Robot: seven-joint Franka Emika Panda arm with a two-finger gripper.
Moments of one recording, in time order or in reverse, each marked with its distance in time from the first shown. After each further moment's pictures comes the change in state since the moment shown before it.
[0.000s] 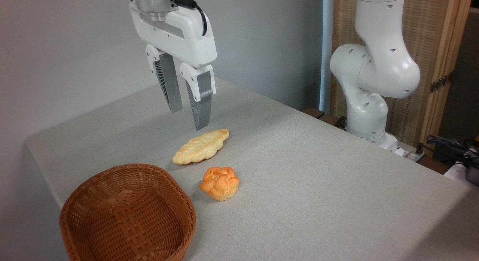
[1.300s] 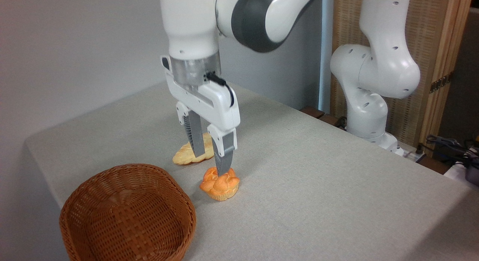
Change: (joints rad) arm -0.005 -0.126 -0.015 -0.510 0.000 0.401 0.025
